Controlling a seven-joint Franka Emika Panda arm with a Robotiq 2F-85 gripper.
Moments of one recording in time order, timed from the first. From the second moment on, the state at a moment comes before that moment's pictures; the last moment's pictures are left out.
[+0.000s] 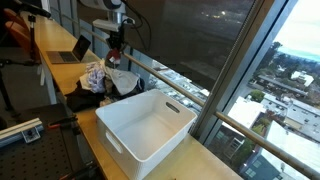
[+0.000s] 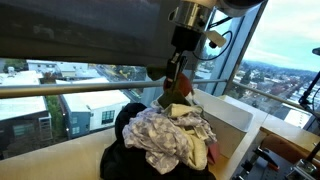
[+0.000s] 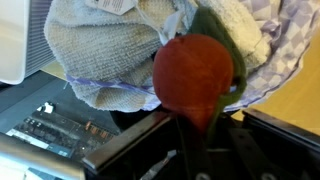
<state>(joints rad) 0.34 0.41 0.17 -1.65 -0.17 2.11 0.03</state>
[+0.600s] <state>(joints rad) 0.31 0.49 0.17 -1.61 -0.17 2.08 0.03</state>
